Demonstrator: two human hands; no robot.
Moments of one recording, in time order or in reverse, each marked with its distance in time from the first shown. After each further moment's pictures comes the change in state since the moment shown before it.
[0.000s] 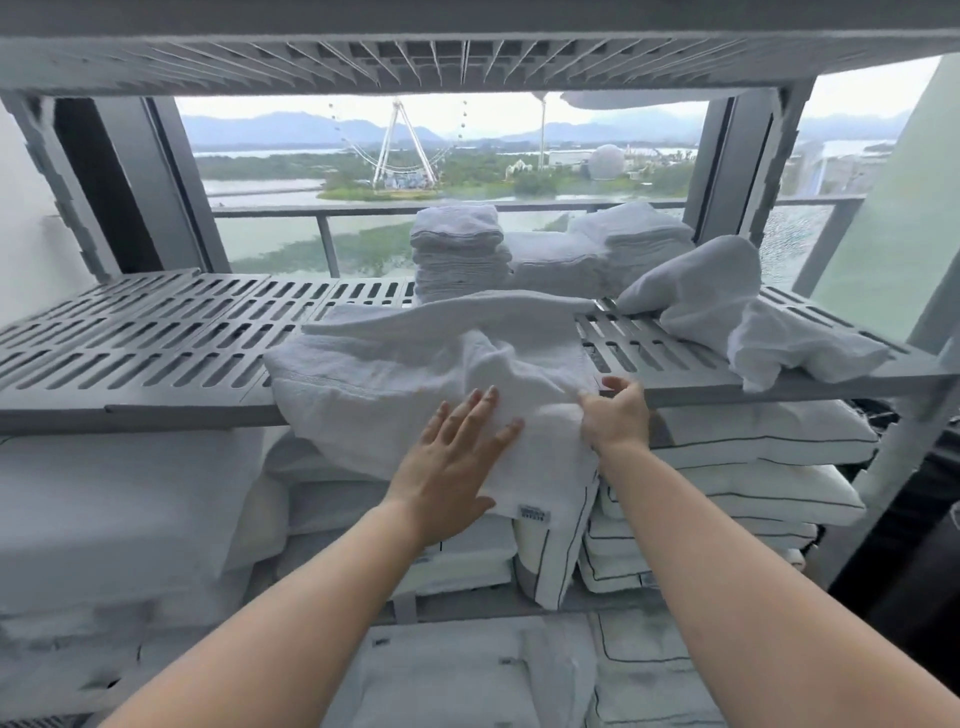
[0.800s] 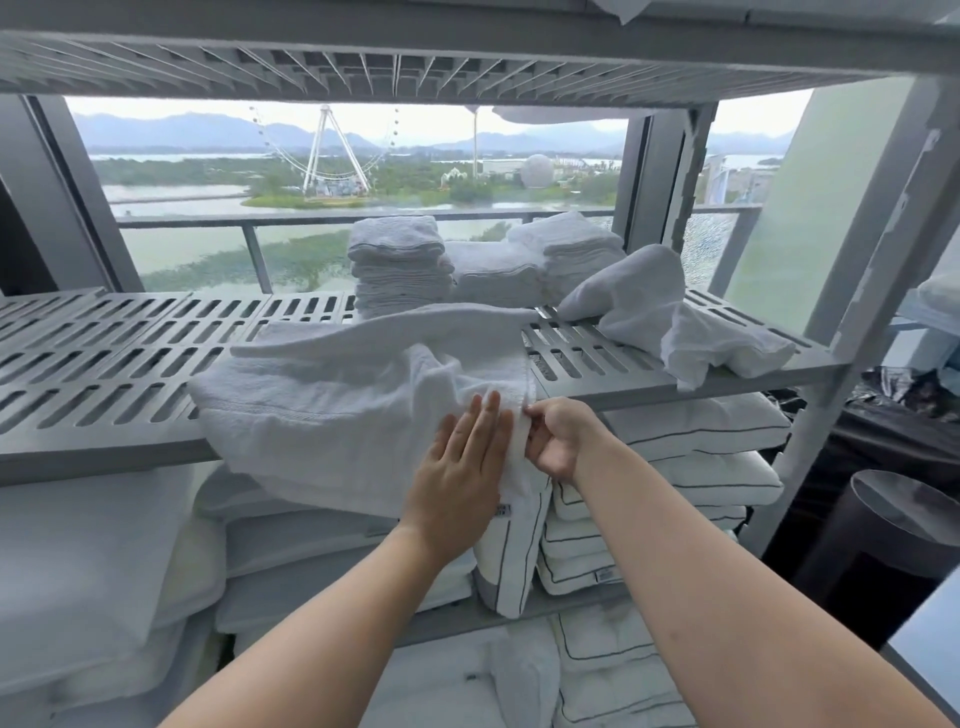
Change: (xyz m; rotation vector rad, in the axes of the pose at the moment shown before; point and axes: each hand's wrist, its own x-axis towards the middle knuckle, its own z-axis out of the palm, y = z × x) left_hand 0.037 0.050 0.013 -0.082 0.240 0.056; right_hand -0.024 -0.038 -0.011 0.627 -0.409 0.518
